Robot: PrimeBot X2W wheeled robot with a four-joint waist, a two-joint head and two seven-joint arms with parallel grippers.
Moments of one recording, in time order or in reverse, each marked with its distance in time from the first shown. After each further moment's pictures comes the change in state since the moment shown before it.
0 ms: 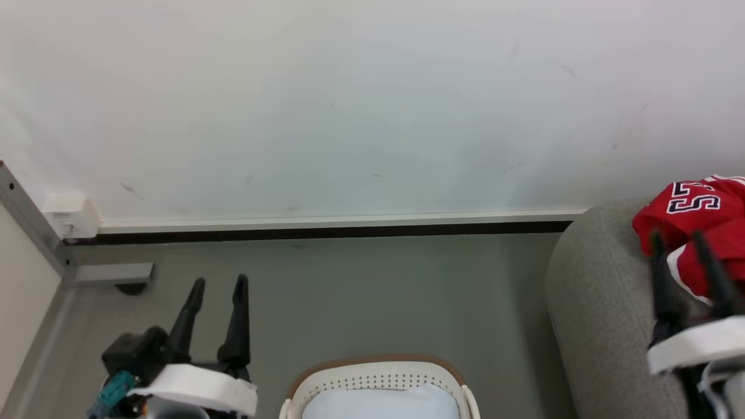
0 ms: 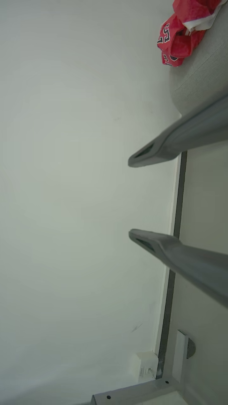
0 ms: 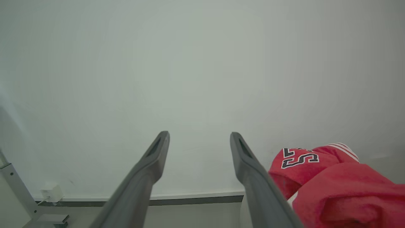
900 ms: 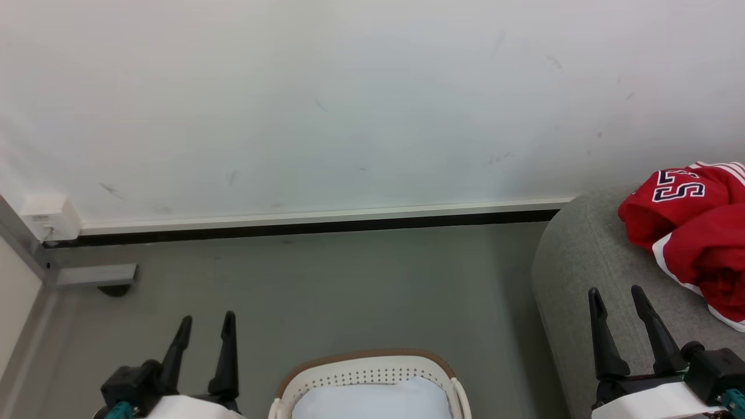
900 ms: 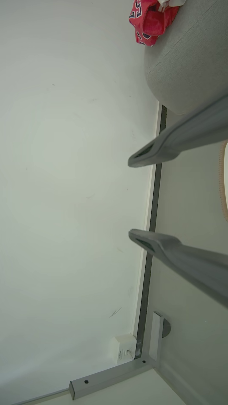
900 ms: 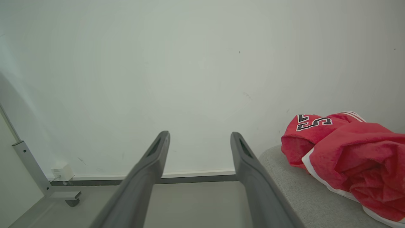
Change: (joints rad) left arm 0.084 -0.107 0.180 0.076 0.165 -0.089 0.000; right arm 0.239 0.225 -0.070 -0.150 -0.240 0.000 -0.024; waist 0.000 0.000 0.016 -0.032
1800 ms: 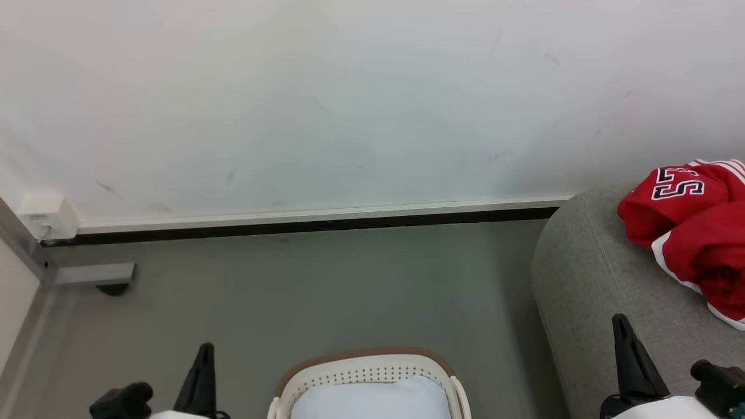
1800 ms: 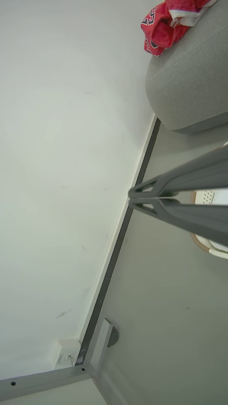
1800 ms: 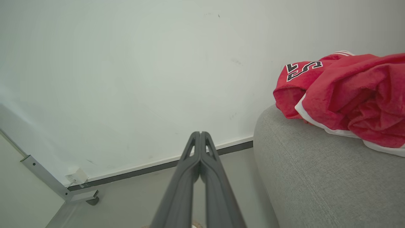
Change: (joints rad) left arm 0.030 -0.012 0.014 0.062 -0.172 -0.010 0.058; right arm 0.040 0.012 -0.008 0.041 0.163 0.000 0.058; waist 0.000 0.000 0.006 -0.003
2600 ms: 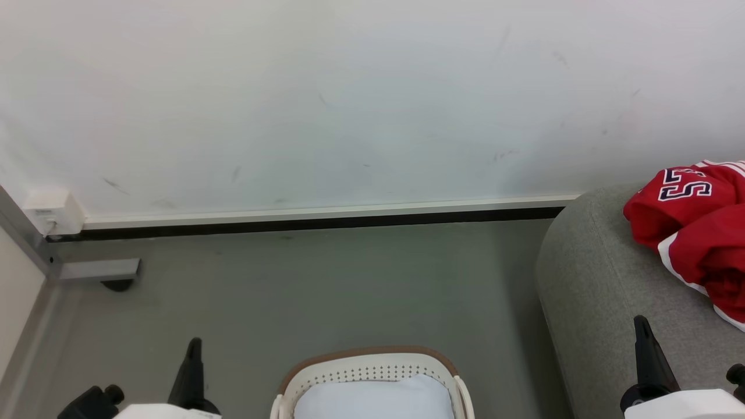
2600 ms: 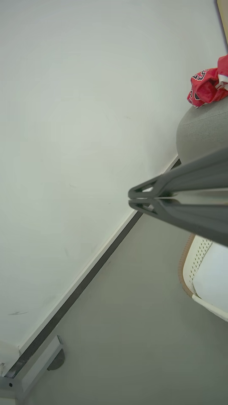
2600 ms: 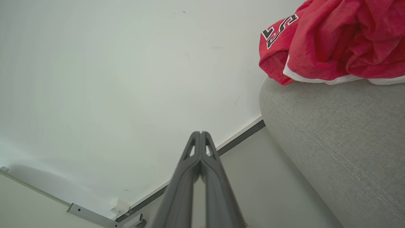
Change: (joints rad) left arm -0.007 0.000 0.027 -0.036 -0.391 0.000 0.102; right arm -0.001 0.016 -0.064 -0.013 0.362 0.000 0.103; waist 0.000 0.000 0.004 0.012
